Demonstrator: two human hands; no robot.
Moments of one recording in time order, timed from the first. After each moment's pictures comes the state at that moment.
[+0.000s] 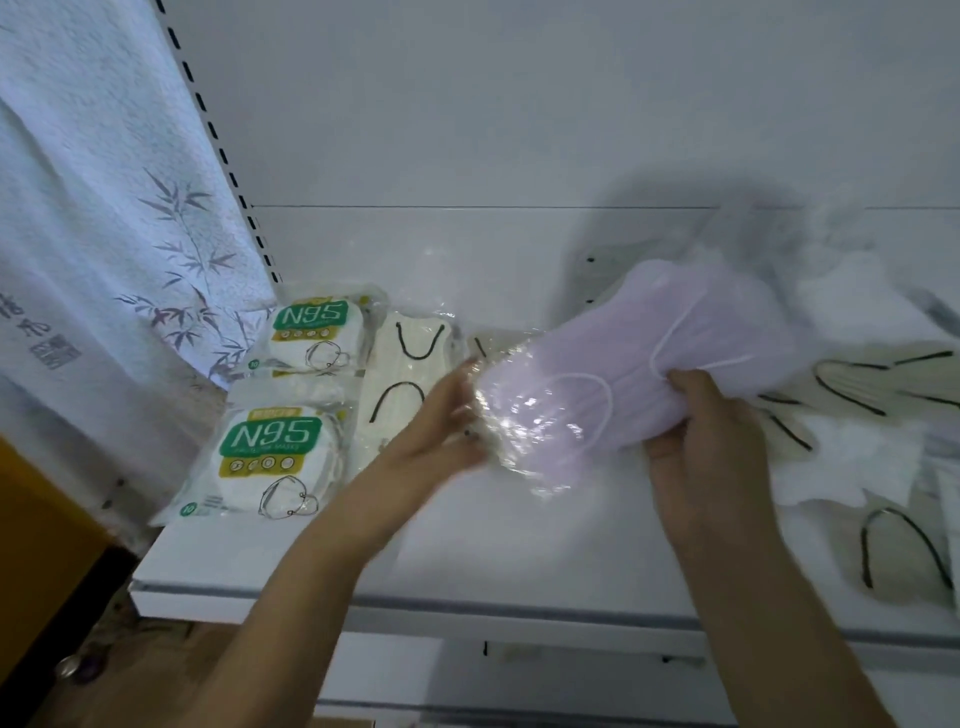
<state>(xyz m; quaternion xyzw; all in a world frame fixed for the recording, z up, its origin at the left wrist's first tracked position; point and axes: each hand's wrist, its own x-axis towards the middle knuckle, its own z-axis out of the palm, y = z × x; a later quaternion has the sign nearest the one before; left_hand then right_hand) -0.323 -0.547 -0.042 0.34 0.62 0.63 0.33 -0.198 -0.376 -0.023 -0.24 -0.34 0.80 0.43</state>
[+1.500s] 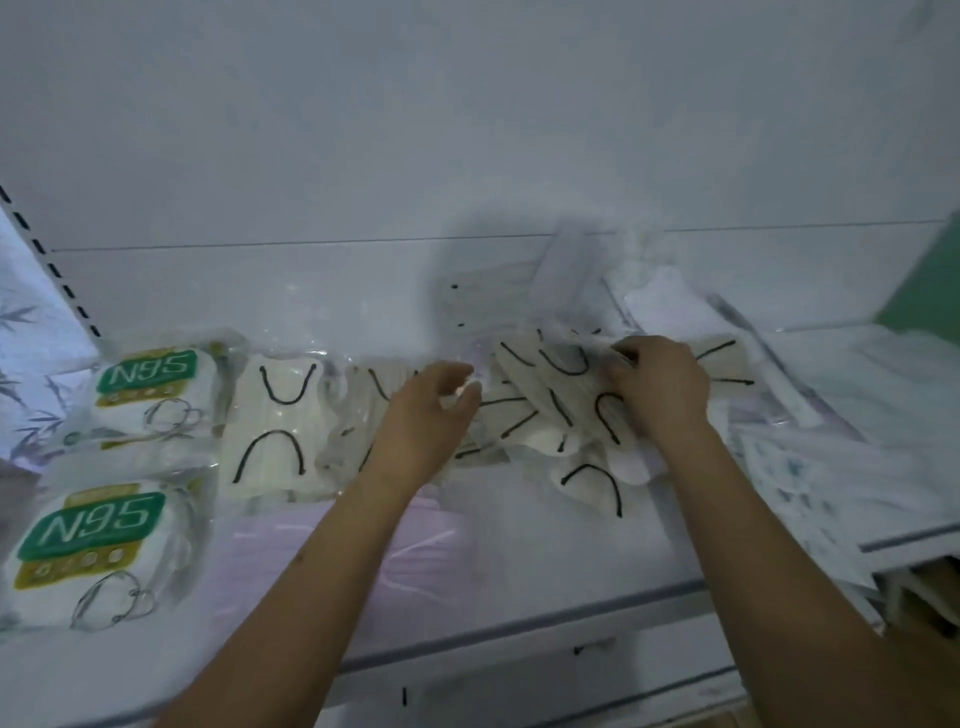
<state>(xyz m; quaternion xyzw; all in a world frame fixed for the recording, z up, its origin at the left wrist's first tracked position) -0.325 -0.421 -0.053 0.37 0.79 0.47 0.13 -0.174 -0.220 -0.045 -0.46 -0.84 0.12 0.27</state>
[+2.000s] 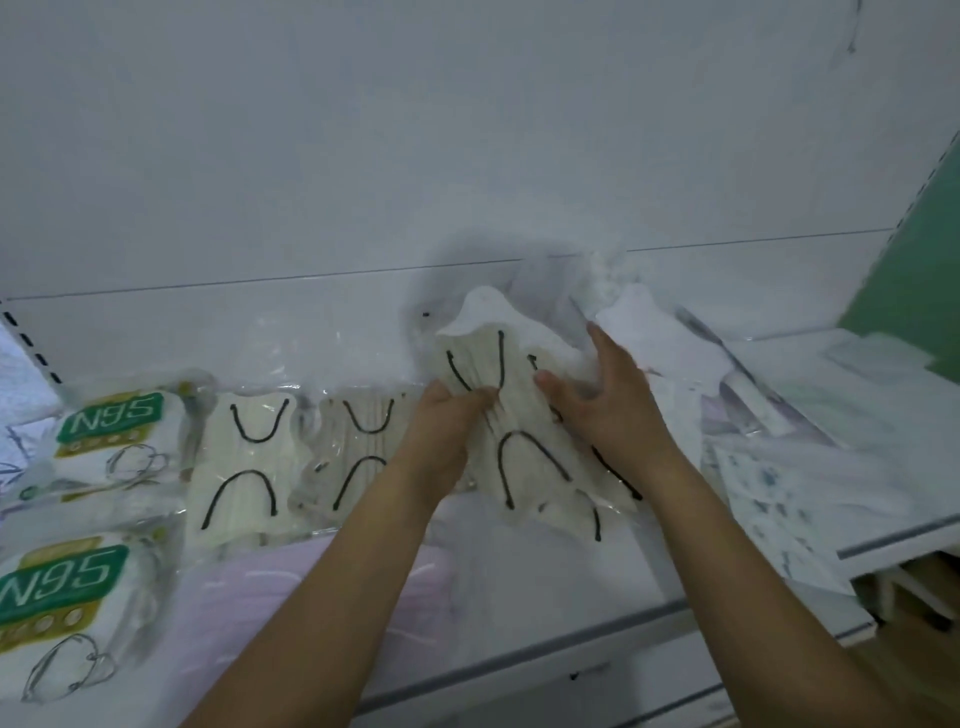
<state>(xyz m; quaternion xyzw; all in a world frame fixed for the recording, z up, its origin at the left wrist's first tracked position) -0.309 -0.363 -0.049 0.24 0.53 0.72 0.38 -0.165 -0.261 -0.027 -0.38 -0.82 0.30 0.30</state>
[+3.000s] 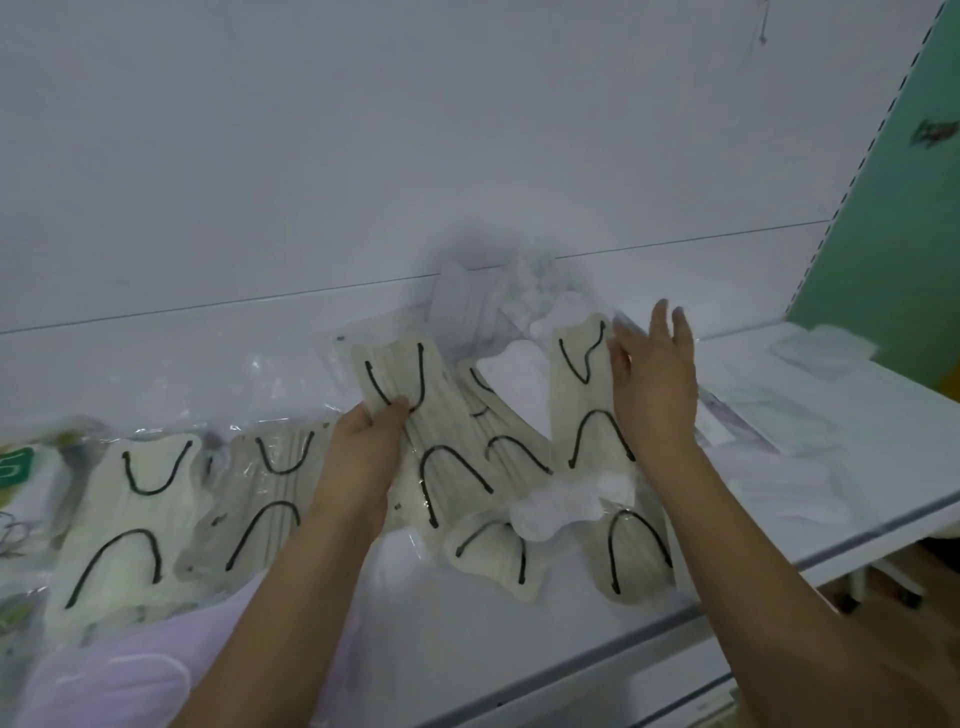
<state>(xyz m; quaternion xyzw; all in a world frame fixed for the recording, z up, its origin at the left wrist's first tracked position) -0.282 -0.344 -0.028 0.18 0.61 0.71 0.30 -0.114 -0.136 -0.045 -0.44 -0.80 0.04 0.42</state>
